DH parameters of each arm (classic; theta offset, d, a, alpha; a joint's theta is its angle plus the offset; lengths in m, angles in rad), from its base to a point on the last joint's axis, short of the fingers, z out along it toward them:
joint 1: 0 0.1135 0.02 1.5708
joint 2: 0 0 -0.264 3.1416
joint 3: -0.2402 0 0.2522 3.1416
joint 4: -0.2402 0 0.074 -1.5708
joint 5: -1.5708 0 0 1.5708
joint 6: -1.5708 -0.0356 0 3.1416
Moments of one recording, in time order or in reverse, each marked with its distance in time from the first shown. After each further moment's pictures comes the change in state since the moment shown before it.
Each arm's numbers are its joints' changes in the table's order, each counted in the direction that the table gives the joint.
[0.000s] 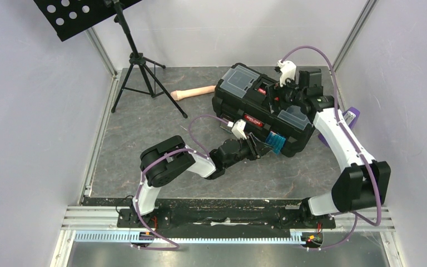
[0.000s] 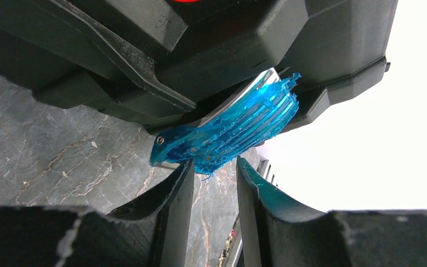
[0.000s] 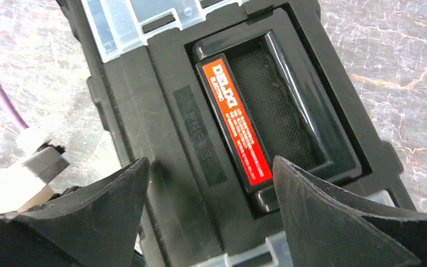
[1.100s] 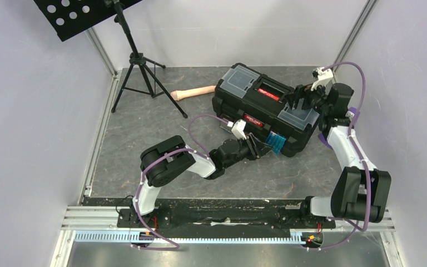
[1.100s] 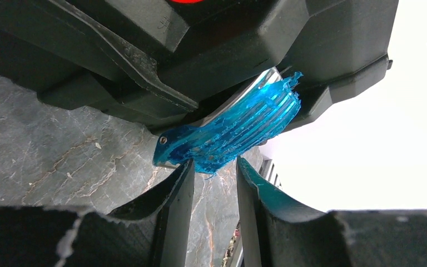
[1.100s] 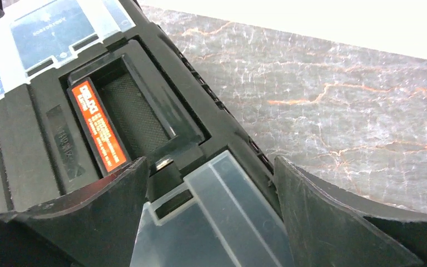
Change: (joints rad) left arm 0.003 0.000 0.004 0.003 -0.004 -0.014; right arm -0.288 0.010 0.294 0.513 0.157 -0.113
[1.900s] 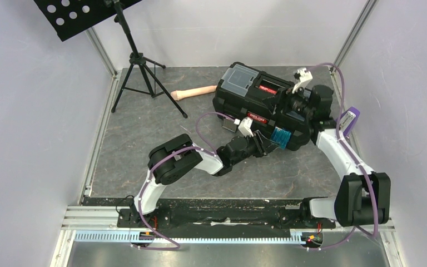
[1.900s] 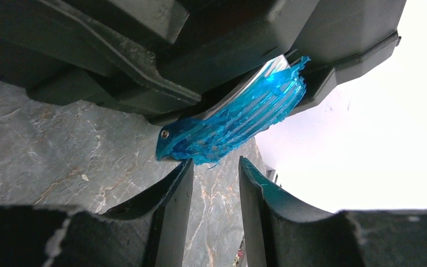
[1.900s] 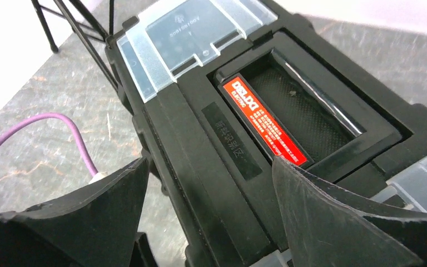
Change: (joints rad) left arm -0.003 -0.100 -0.145 -0.045 0.011 -0.006; right arm 0.206 0.089 0.133 0.189 0.001 -0.192
